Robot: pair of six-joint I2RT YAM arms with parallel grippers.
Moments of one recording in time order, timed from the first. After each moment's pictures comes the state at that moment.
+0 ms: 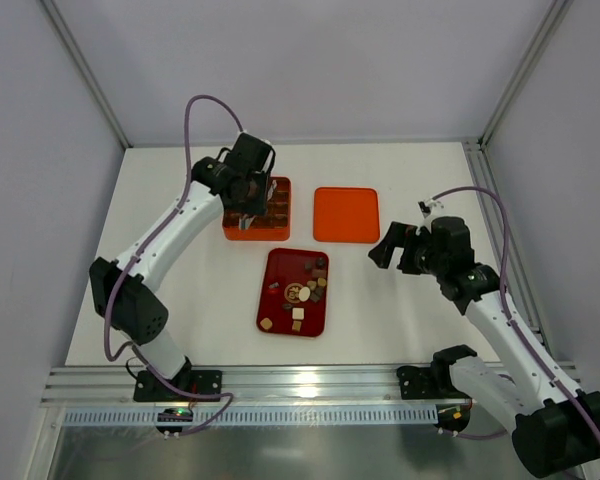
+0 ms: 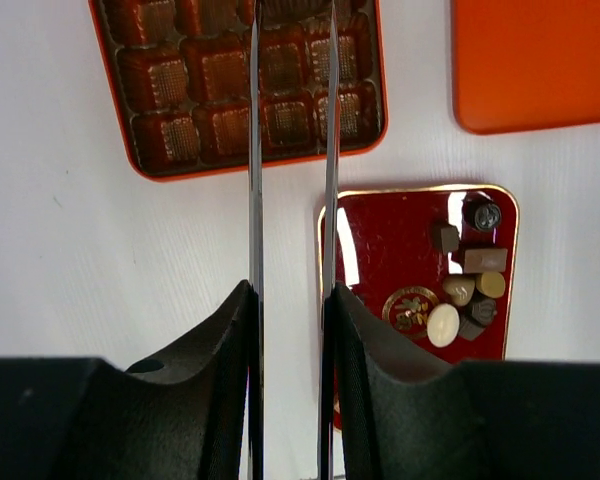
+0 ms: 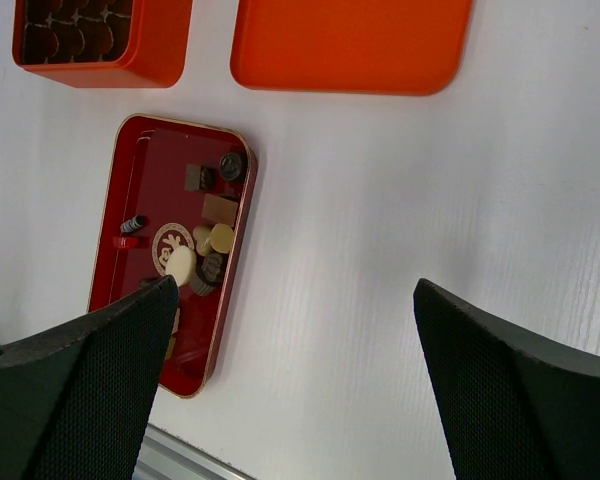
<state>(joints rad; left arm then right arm) -0.56 1.63 1.67 -1.00 -0.21 -0.33 0.26 0.87 0.69 -0.42 -0.21 0.44</state>
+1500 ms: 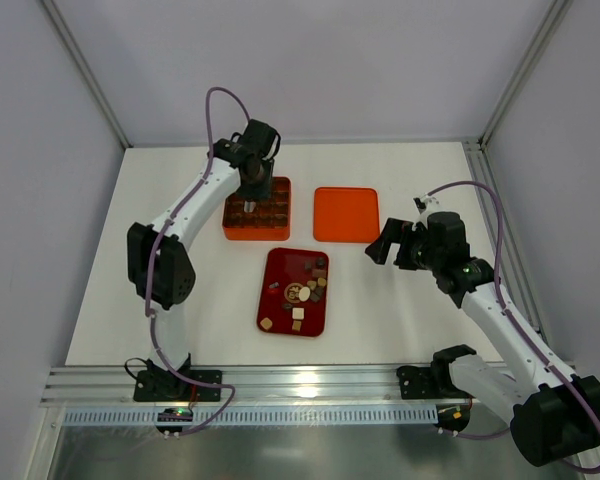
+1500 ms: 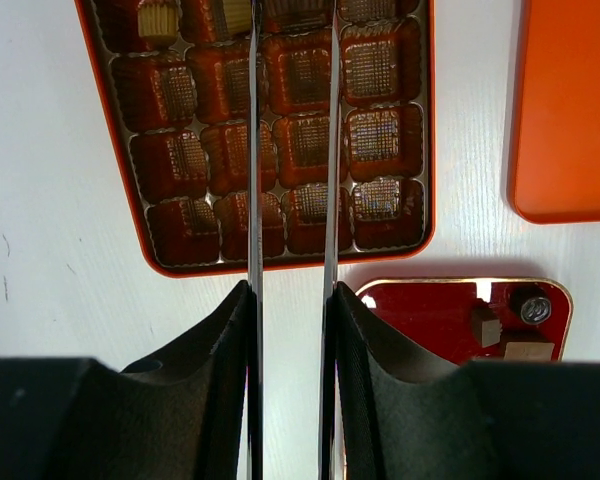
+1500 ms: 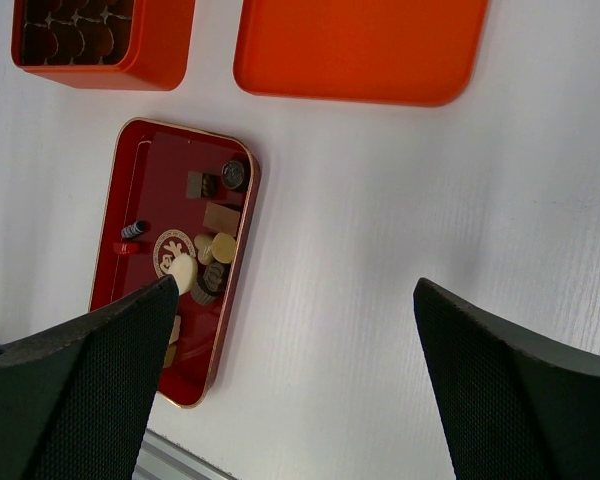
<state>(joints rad) -0.46 1.97 1.92 -1.00 -0.20 -0.25 0.26 0.94 0.70 -0.37 -0.22 0.44</state>
